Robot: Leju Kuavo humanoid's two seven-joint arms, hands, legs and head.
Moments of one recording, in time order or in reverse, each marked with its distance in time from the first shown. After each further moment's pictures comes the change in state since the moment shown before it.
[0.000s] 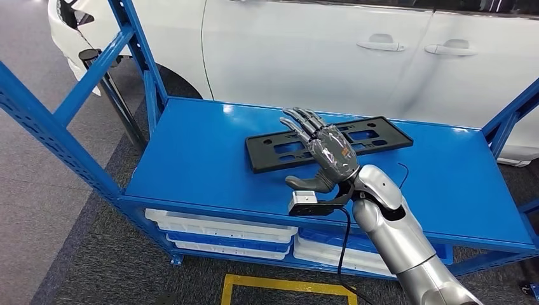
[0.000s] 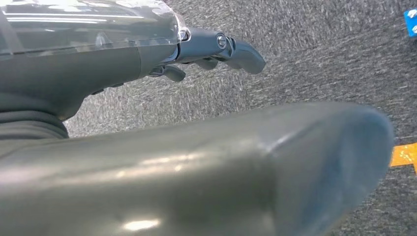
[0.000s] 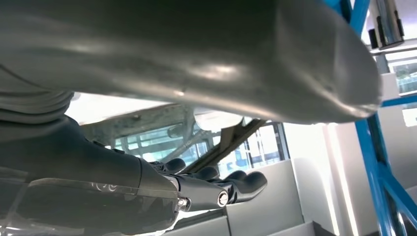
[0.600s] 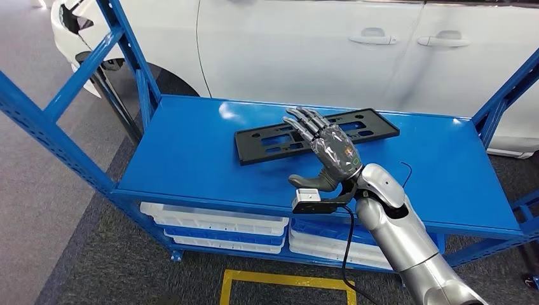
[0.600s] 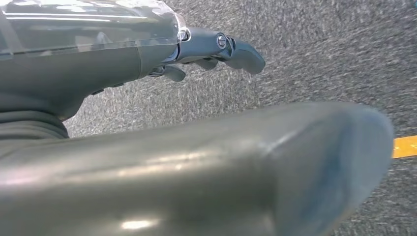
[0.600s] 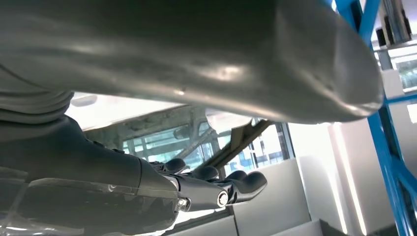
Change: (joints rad) left arm -0.001 -0.003 0.002 0.000 0.007 0.000 0.000; right arm -0.018 -0.001 0.001 0.020 -0.013 0.000 -0.005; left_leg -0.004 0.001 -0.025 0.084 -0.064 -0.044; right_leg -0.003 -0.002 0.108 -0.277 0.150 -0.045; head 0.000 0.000
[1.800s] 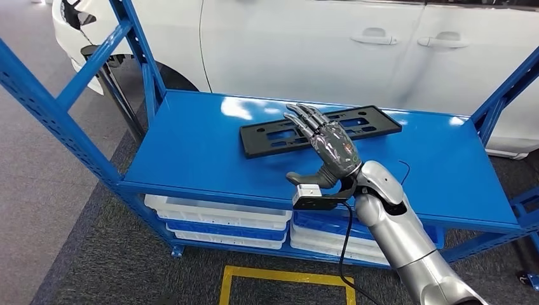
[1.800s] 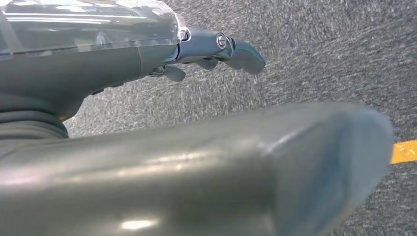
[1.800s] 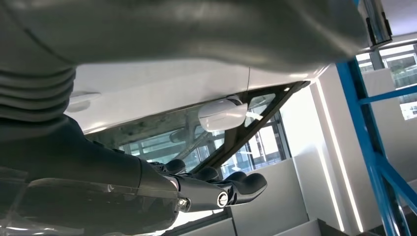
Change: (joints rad) left arm 0.002 0.001 0.000 0.004 -0.006 0.008 0.000; right arm -0.013 0.001 -0.014 0.023 -0.034 0.012 -0.020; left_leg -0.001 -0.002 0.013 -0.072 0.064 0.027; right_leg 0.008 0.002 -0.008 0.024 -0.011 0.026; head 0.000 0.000
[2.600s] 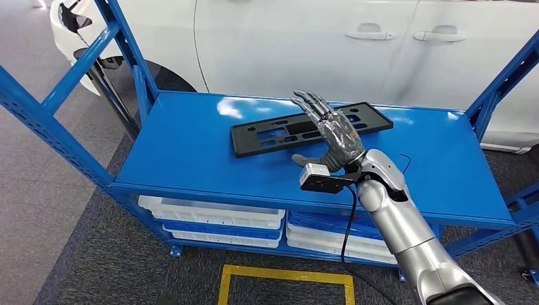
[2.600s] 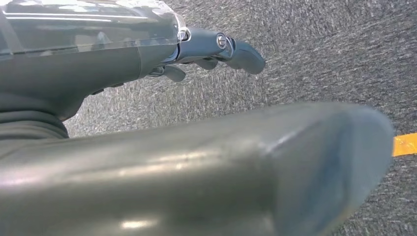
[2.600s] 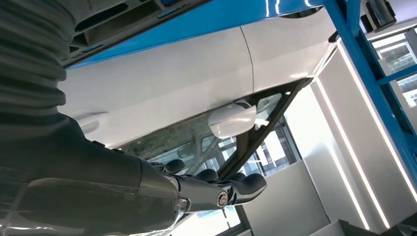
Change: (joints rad) left arm 0.008 0.000 0.002 0.000 0.007 0.004 -0.005; right arm -0.064 0.033 -0.033 0.089 -0.107 0.046 -0.027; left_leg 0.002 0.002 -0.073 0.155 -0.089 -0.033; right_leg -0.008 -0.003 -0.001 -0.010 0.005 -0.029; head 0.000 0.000
